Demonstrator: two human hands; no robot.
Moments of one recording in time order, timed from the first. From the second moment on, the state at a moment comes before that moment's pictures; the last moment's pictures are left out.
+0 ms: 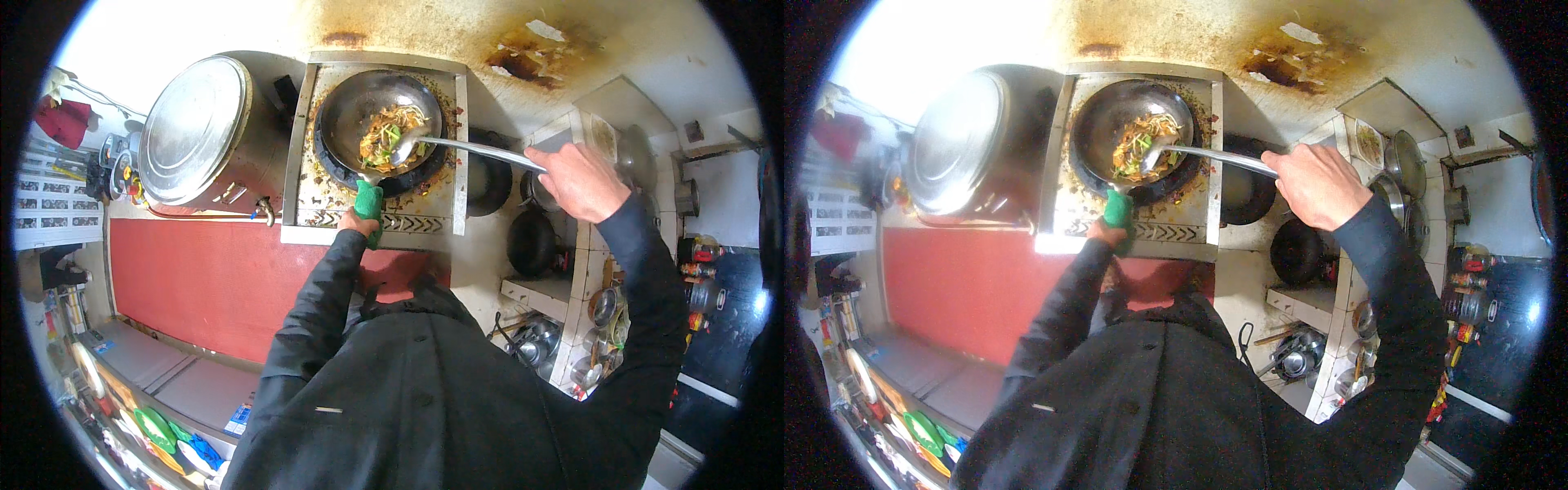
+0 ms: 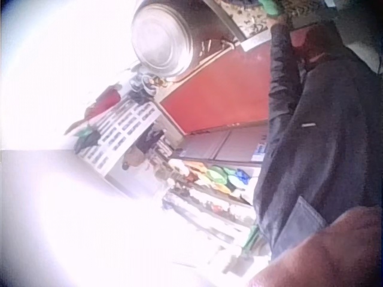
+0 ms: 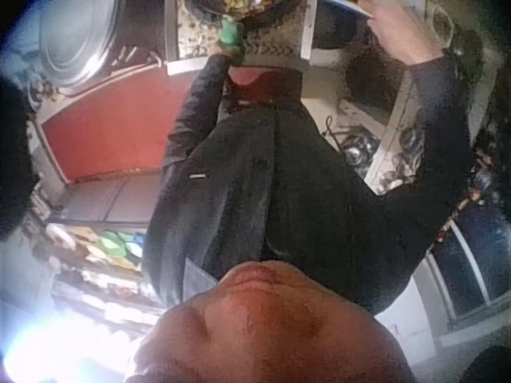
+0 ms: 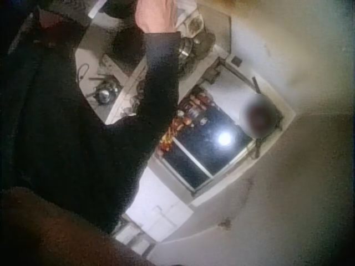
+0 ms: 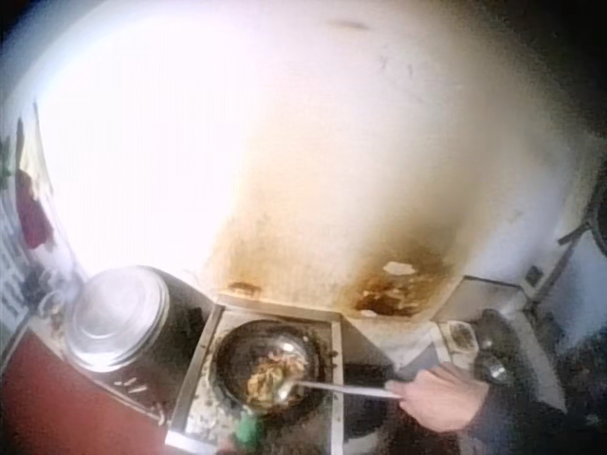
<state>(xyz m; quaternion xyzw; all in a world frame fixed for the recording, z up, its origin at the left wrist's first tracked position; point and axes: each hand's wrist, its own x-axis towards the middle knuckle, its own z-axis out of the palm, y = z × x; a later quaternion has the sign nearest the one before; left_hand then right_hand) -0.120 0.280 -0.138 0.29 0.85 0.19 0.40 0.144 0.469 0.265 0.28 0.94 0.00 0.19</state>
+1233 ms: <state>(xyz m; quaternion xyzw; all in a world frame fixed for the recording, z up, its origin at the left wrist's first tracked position) -0.121 0.279 -0.146 0.29 0.85 0.20 0.38 0.145 0.372 0.037 0.53 0.77 -0.34 -0.12</state>
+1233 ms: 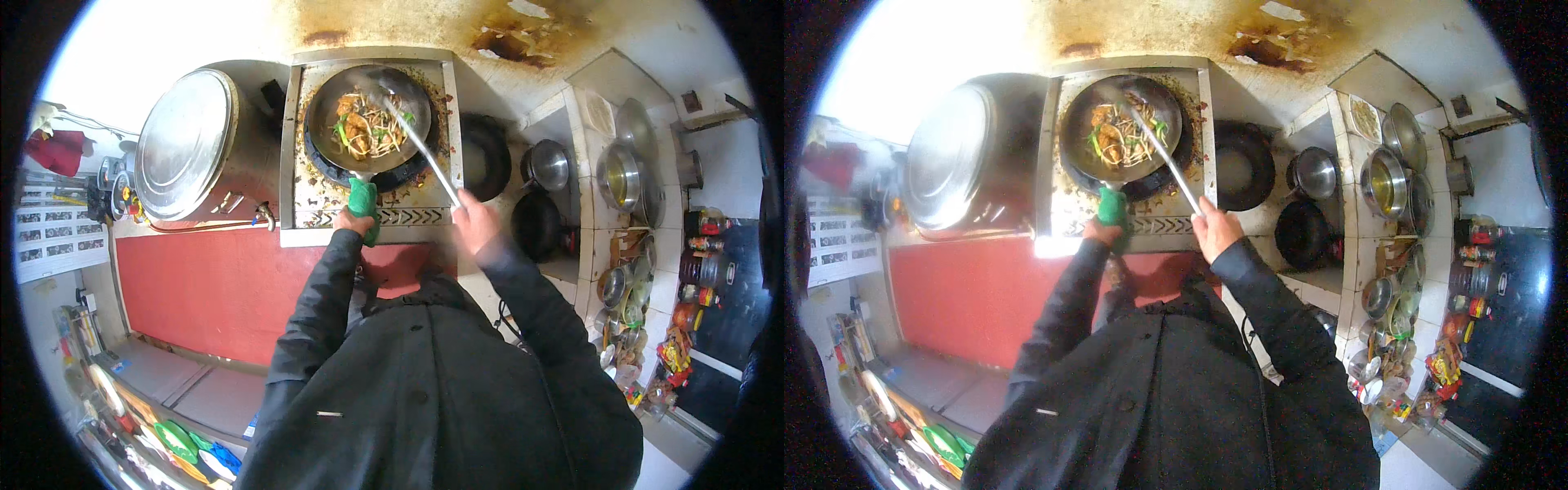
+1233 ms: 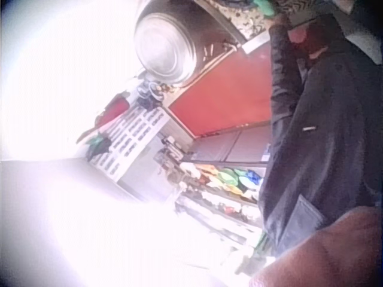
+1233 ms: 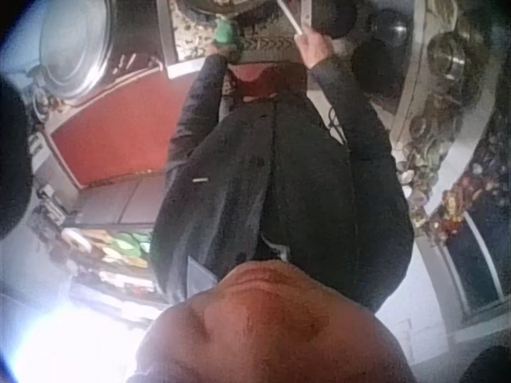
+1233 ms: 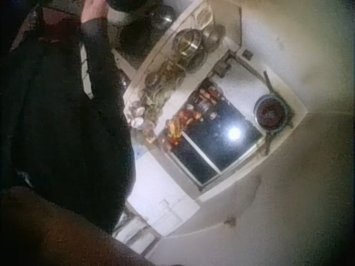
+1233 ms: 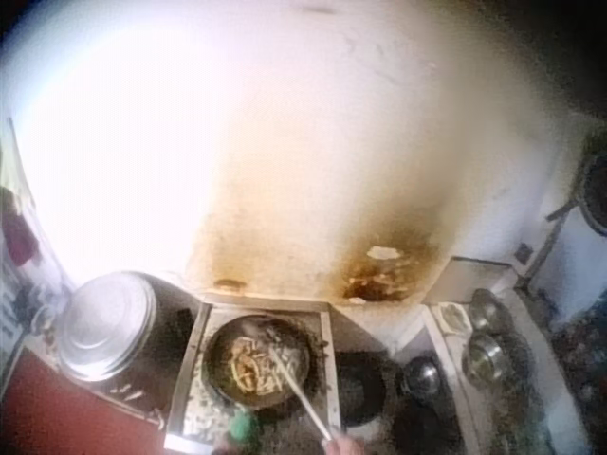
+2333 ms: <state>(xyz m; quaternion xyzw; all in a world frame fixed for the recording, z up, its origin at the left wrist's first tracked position) -0.120 0.280 -0.135 0.29 0.84 0.22 0.40 0.135 0.373 0.033 0.58 0.70 -0.40 -0.11</state>
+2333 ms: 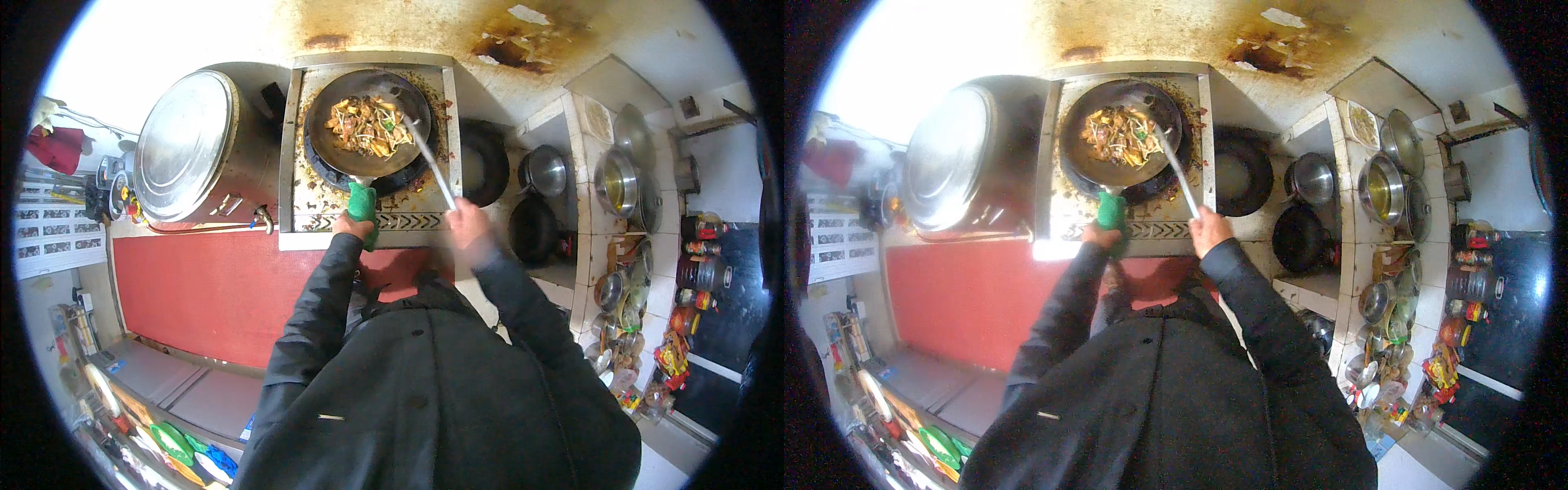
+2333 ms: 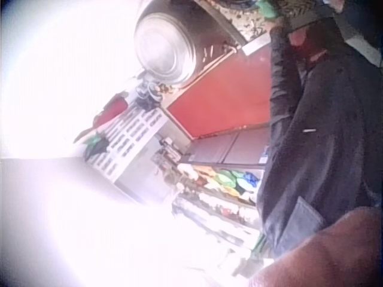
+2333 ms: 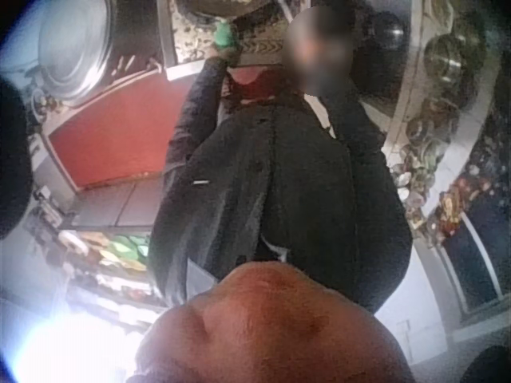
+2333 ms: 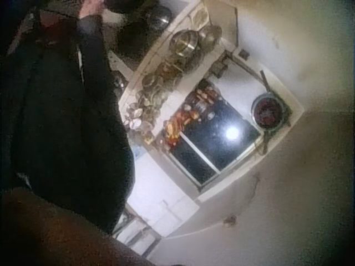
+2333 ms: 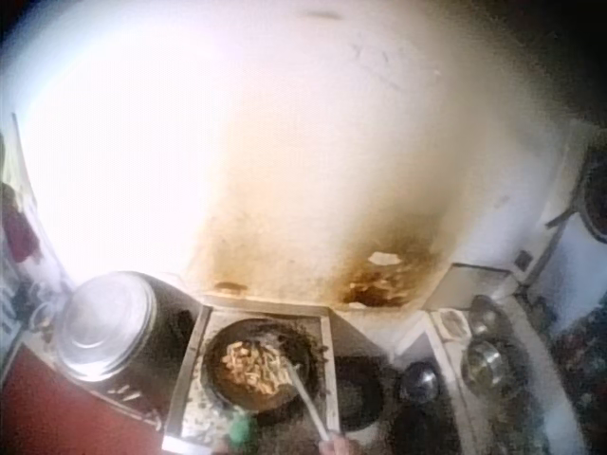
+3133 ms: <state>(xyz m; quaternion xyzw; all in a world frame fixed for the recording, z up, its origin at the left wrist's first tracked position) -0.123 0.277 -0.158 0.29 0.86 0.19 0.37 0.168 0.384 0.096 0.57 0.80 -0.19 0.02</state>
